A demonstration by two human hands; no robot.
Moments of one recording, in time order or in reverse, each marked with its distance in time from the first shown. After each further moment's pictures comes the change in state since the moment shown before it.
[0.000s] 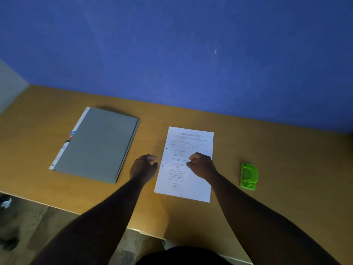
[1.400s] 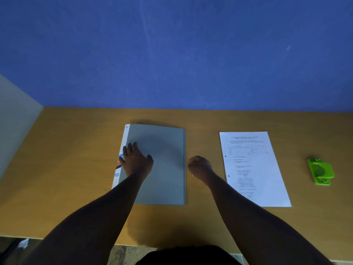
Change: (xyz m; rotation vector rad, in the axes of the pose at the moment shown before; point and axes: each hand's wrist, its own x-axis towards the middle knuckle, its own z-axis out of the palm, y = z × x) left_hand 0.159 -0.172 -0.166 0.195 0.151 0.037; right_hand 0.054 -0.206 0.178 0.335 0.048 0.228
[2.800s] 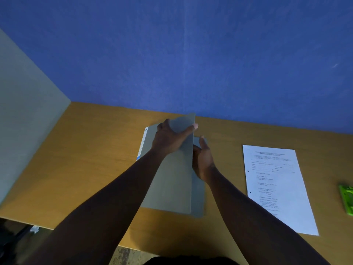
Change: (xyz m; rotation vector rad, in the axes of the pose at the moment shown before) left_hand 0.036 0.071 -0.090 -0.423 -0.239 0.016; right_hand 0.005 -0.093 0.041 0.823 -0.345 -0.062
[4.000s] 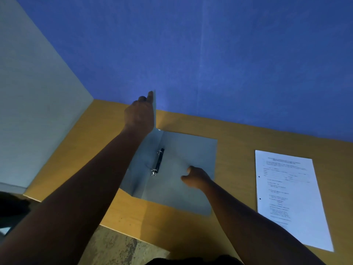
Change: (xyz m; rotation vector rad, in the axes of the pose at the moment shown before) left_hand -0.006 0.002 -0.120 0.853 0.307 0.161; right_hand 0.003 0.050 0.010 -1.430 -0.046 0.072
